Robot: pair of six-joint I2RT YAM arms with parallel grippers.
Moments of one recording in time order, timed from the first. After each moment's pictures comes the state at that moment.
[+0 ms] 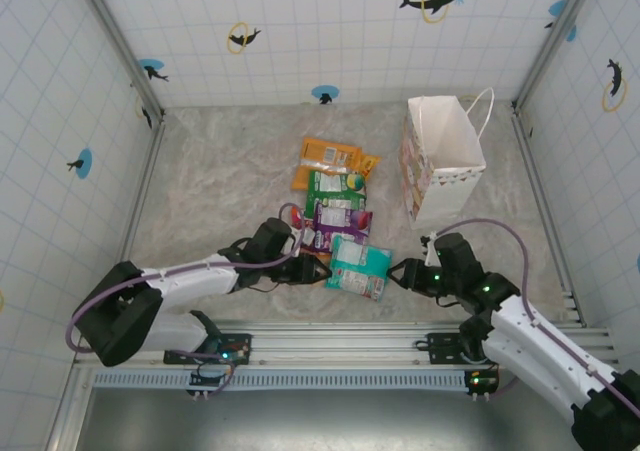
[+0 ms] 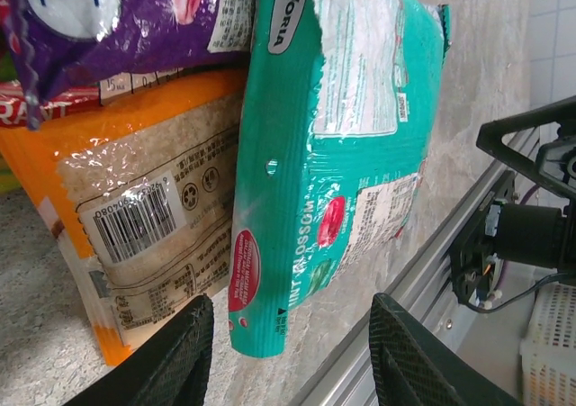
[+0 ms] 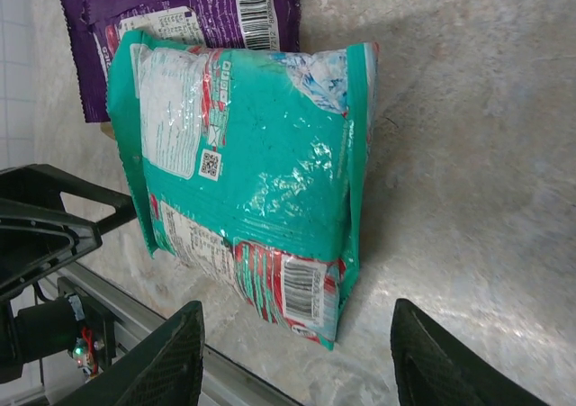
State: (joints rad) left arm -0.78 1.30 0.45 0.01 0.56 -0.75; right arm 0.59 0.66 0.28 -0.44 -0.38 0.84
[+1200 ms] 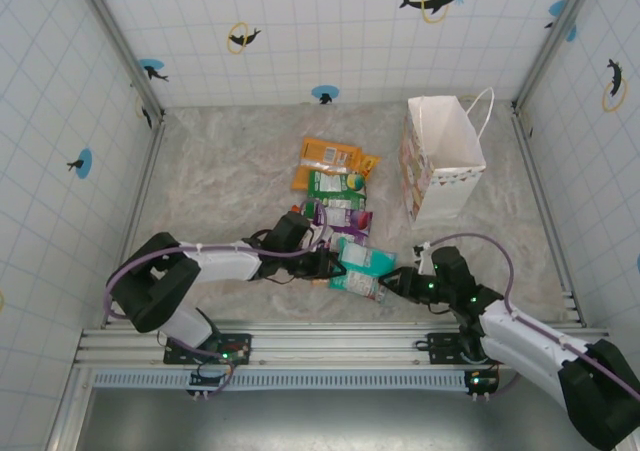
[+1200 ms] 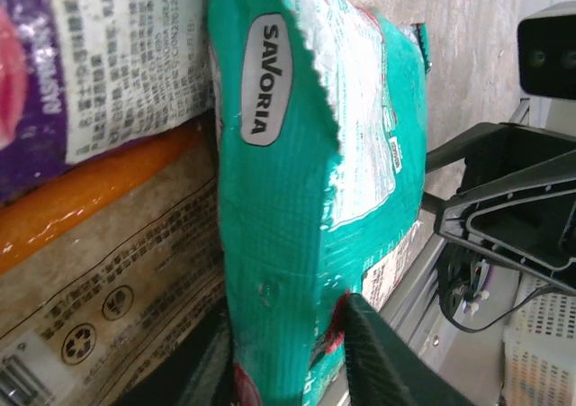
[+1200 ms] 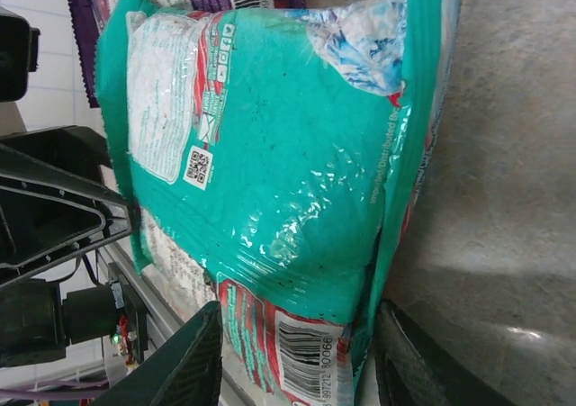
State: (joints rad) left arm -0.82 1.54 0.58 0.12 0.62 -0.76; right arm 0.59 0.78 0.03 0.08 -0.51 0.95
